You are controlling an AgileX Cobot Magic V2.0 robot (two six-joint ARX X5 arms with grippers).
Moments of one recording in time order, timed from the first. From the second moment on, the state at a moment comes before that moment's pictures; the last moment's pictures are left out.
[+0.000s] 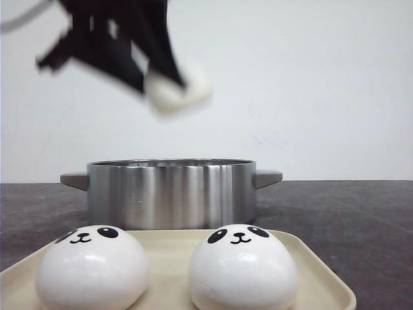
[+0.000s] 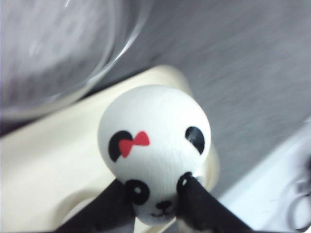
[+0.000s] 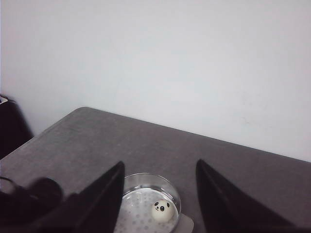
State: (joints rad) left arm -0.80 1.27 1.09 -0.66 0.21 -0.44; right arm 0.99 1.20 2.35 -1.35 0.45 0.22
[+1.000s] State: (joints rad) left arm -0.44 1.95 1.70 -0.88 0.10 -0.24; right arm 0.99 1.23 2.35 -1.35 0.45 0.22
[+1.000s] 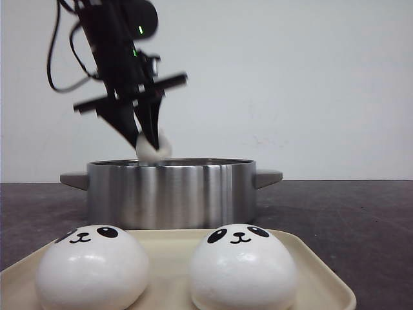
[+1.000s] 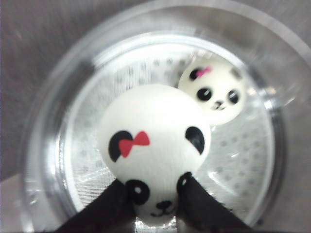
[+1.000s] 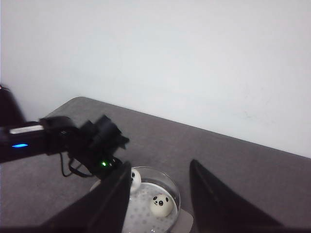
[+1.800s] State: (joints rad) left arm -0.45 2.08 1.70 -0.79 0.05 -0.23; right arm 0.99 1.23 2.35 -1.35 0.42 0.29
